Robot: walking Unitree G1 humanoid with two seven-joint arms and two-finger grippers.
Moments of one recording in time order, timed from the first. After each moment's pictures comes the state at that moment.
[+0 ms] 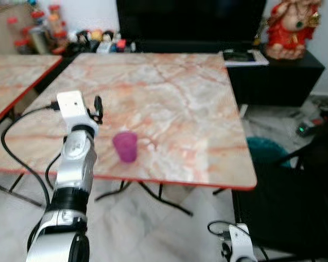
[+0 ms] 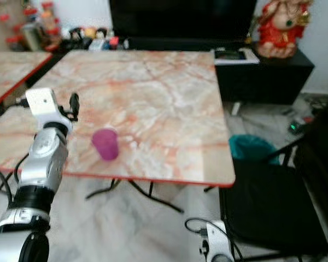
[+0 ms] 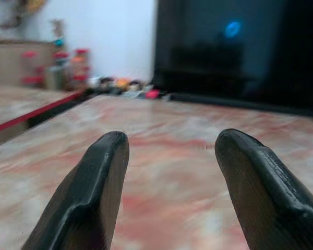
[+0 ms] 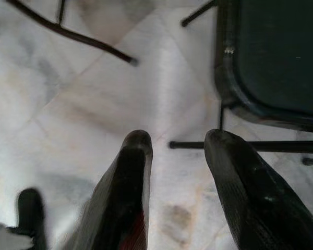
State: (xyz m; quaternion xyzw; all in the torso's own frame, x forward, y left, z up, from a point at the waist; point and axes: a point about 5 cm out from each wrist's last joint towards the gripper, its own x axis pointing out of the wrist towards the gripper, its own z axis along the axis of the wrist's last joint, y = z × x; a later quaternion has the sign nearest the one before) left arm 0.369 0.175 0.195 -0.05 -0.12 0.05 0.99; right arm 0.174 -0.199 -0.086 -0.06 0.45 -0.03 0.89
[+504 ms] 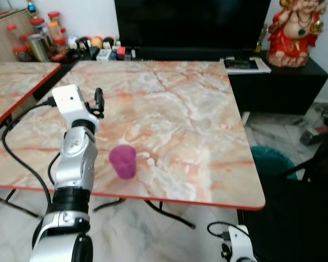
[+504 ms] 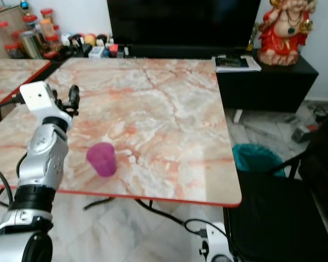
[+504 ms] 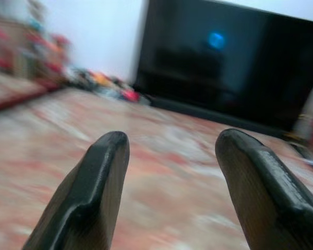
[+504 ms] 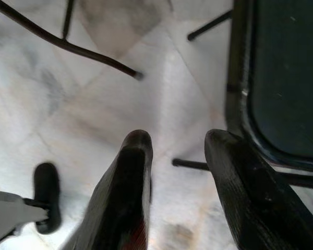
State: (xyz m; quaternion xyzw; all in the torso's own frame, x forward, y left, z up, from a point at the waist) left arm 0.367 0.175 0.215 -0.14 -0.11 0.01 0.98; right arm 0.178 -0.197 -0.084 -0.06 0.45 -0.03 0.89
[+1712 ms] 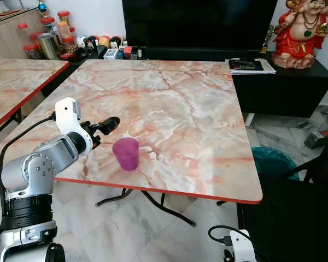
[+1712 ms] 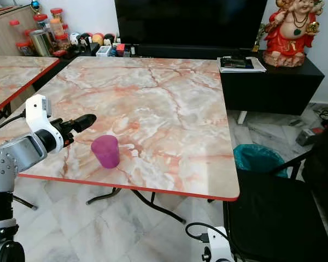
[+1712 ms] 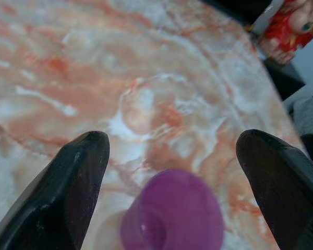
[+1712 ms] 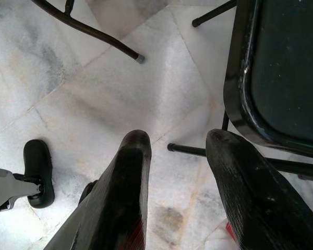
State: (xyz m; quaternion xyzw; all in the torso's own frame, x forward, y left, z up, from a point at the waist) left arm 0.329 0.202 0.196 -0.19 0.16 -0.11 0.96; right arm 0.171 -0.195 -0.088 -0.06 0.47 -0.01 0.88
